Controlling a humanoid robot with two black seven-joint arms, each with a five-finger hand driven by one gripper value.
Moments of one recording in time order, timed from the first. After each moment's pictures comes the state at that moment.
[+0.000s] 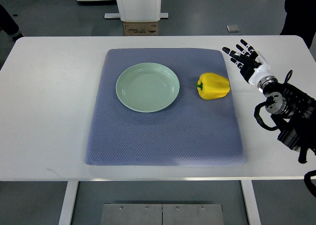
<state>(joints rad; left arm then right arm) 0.00 0.00 -0.21 -0.23 -0.08 0.10 -0.19 0.96 -0.06 0.48 0.24 0.08 0.21 0.25</state>
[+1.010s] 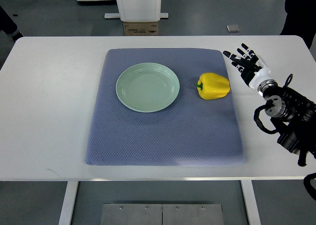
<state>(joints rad) 0.00 0.00 -0.21 -0.23 -0.08 0.10 -0.19 0.94 -0.05 0.48 0.23 0.08 0.20 0.26</state>
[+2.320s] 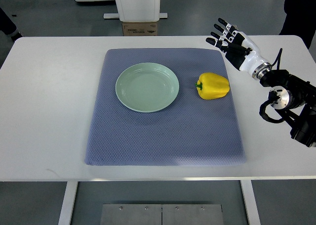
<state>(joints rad) 0.00 0.00 -0.21 -0.23 -0.08 0.10 -0.19 0.97 -0.24 0.41 0.63 -0.02 0.30 0.33</state>
